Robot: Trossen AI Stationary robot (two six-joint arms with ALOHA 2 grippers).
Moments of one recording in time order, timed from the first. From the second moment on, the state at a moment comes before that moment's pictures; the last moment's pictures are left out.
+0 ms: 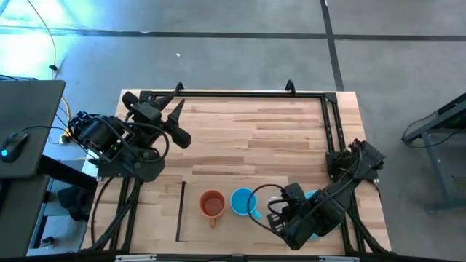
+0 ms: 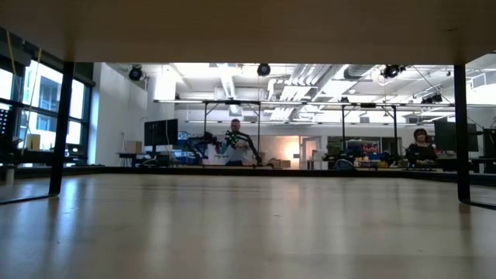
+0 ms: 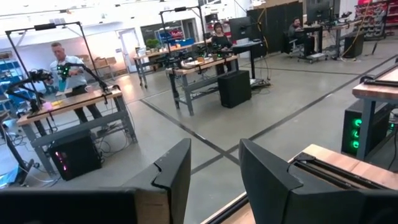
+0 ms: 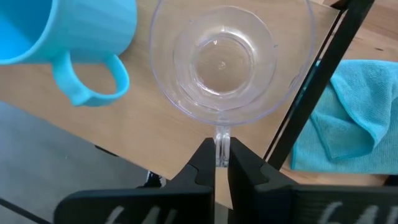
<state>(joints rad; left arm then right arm) -0.44 1.61 2.24 -1.57 -1.55 -0.78 0.74 1.89 2.07 -1.57 0.17 1.94</state>
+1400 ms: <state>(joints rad) -0.44 1.61 2.24 -1.57 -1.55 -0.78 0.74 1.91 2.07 -1.52 0.18 1.91</state>
